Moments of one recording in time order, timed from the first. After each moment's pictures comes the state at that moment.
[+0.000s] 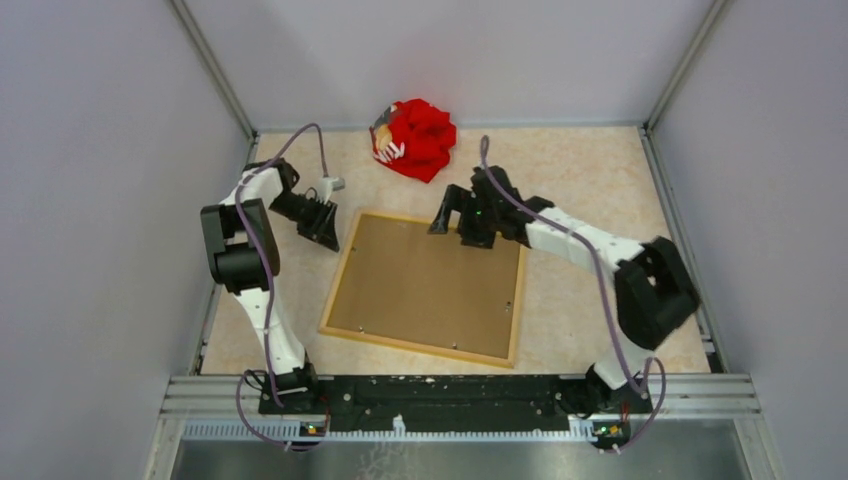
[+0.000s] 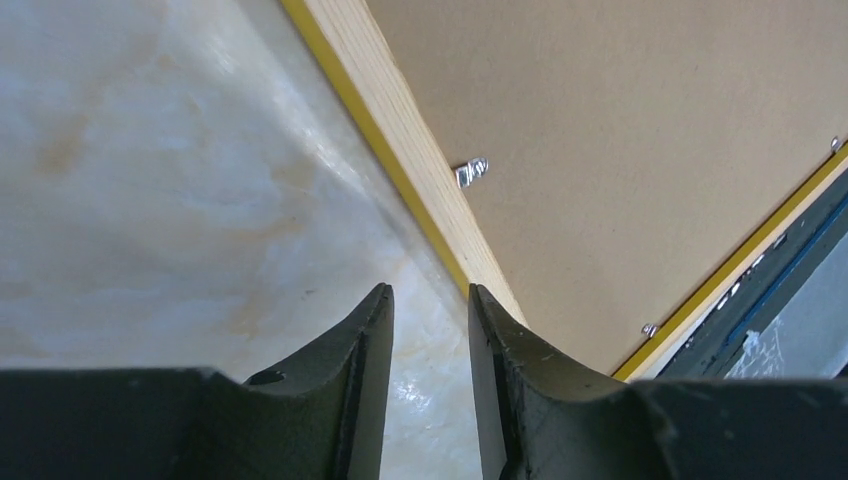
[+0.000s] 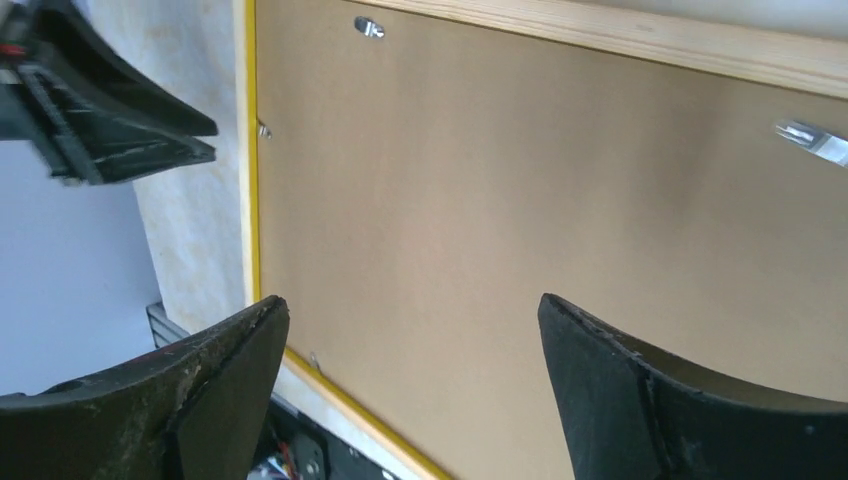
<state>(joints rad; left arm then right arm) 0.16 2.06 1.56 -1.12 0.66 0.75 0.66 1.74 1.24 -0.28 -0.17 0.83</state>
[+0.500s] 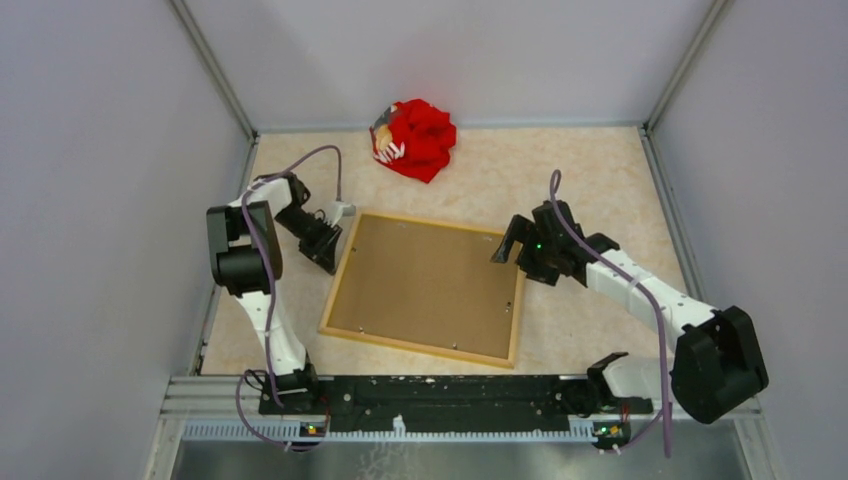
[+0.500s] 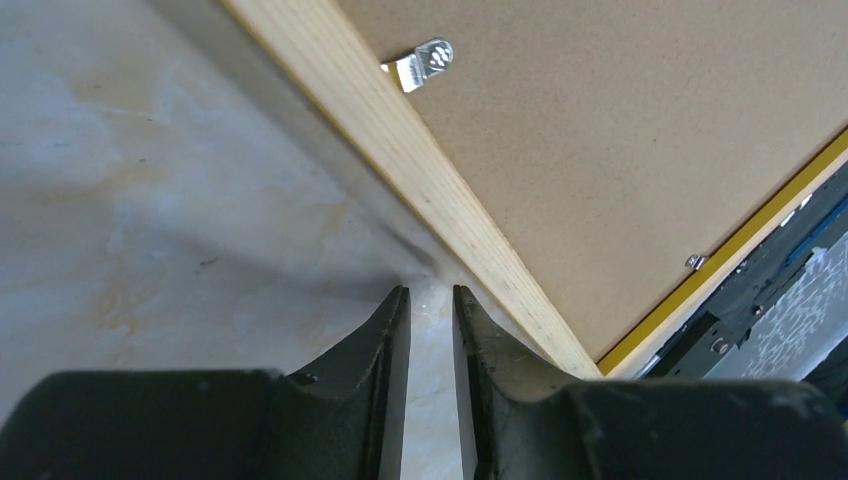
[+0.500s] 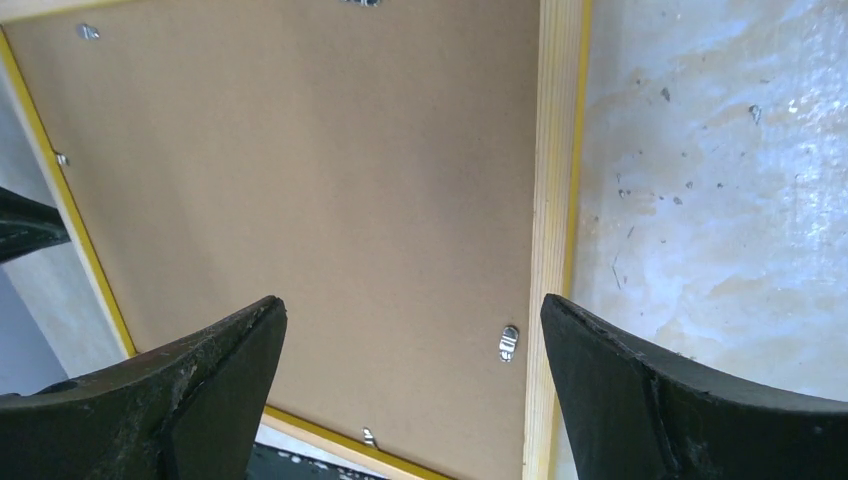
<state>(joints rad) 0.13 2.03 1.41 -1.14 0.51 0.88 0.47 1.24 0.82 -0.48 -0.01 0.83</state>
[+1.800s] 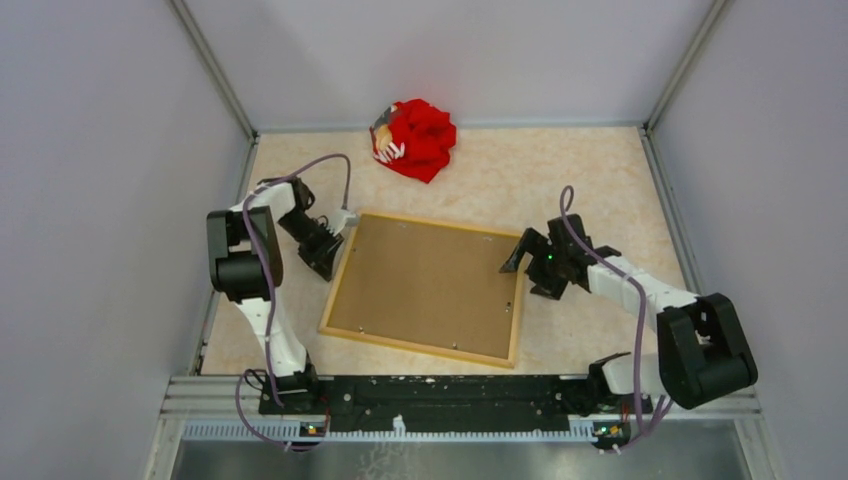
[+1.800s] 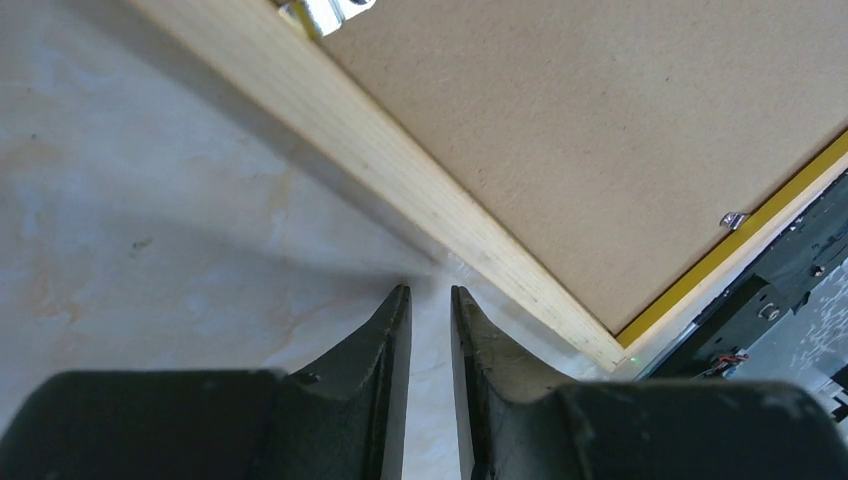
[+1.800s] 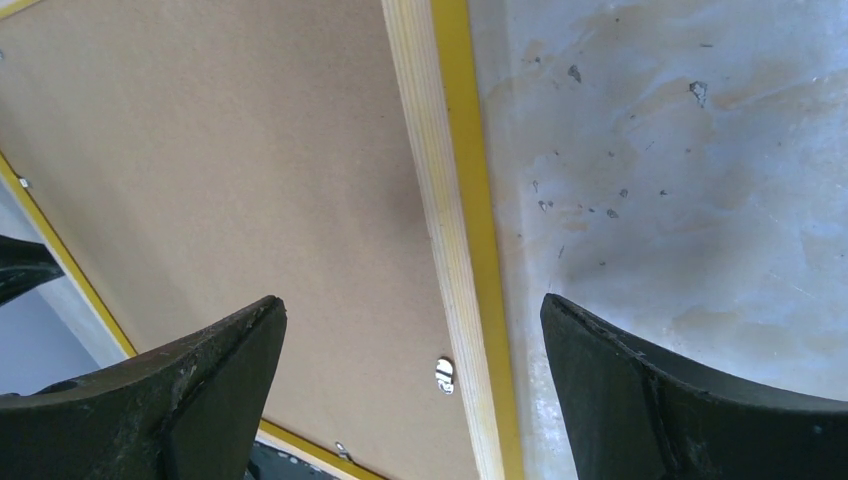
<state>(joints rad) 0.10 1.97 1.33 -1.14 0.42 0.96 0.32 1.29 0.63 -0.31 -0.19 0.84</state>
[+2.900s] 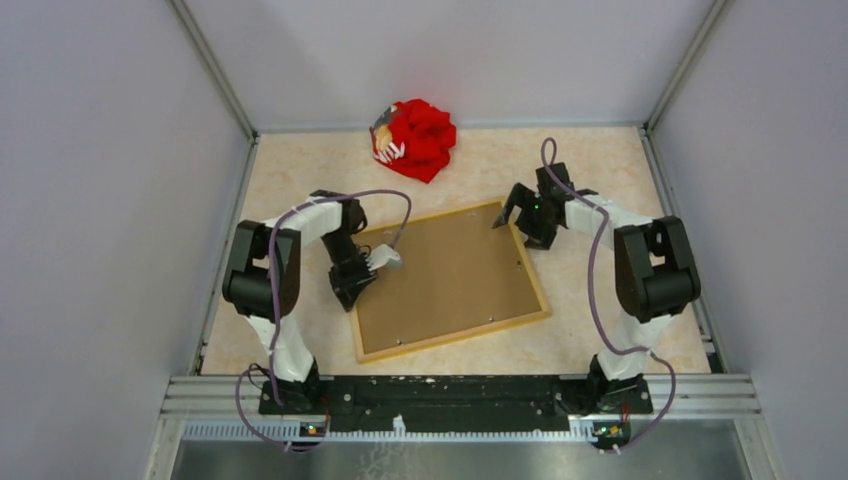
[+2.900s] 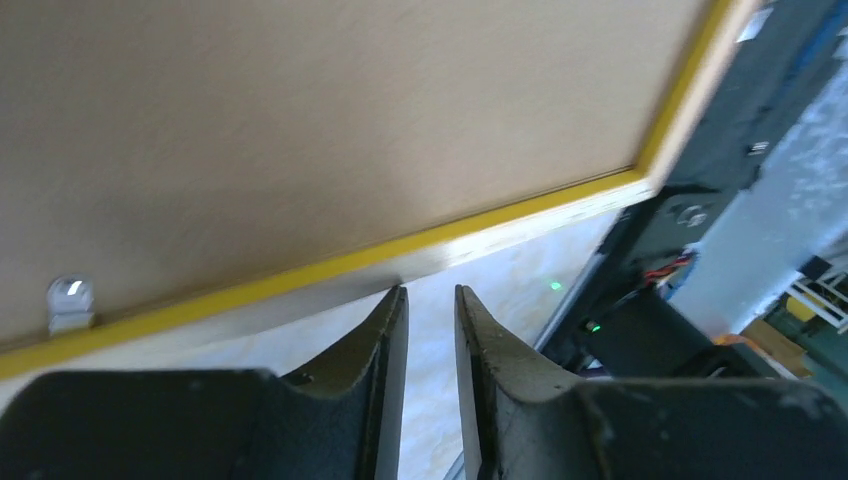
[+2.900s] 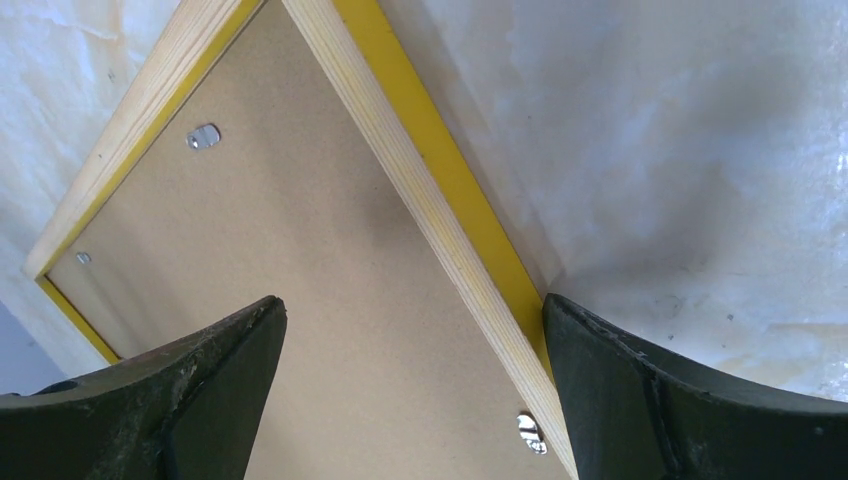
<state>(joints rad) -0.24 1.83 1.17 -1.23 0.32 0.99 0.26 1.77 1.10 -0.34 -0.21 0.72</state>
